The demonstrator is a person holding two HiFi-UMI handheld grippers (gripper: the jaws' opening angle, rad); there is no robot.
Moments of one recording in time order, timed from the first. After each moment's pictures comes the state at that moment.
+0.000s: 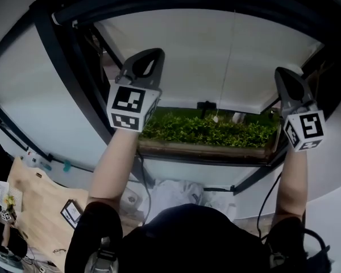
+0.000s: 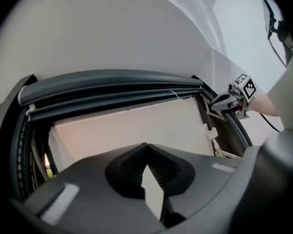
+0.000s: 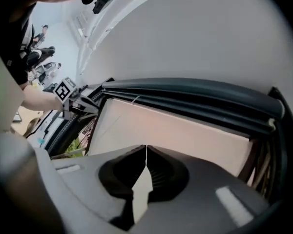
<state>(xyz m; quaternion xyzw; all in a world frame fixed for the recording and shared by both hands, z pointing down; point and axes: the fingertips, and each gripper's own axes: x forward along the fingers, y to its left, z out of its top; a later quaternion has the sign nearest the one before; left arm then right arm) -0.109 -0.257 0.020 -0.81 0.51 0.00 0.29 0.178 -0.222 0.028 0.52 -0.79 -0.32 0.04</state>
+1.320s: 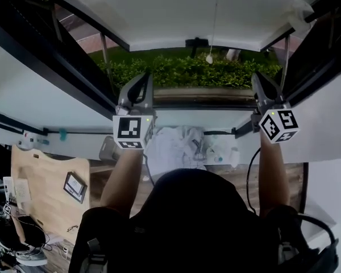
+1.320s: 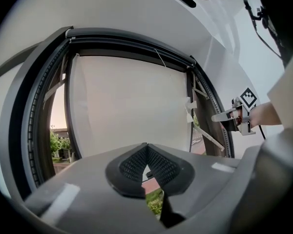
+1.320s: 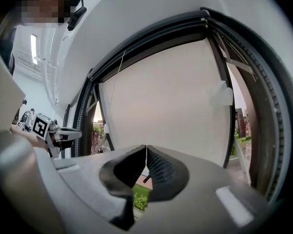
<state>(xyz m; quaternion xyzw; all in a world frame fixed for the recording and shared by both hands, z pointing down) -0.112 -0.230 0.302 -0.84 0.53 -0.04 0.12 0.192 -0.226 0.304 0.54 -0.84 -0.01 -0.03</state>
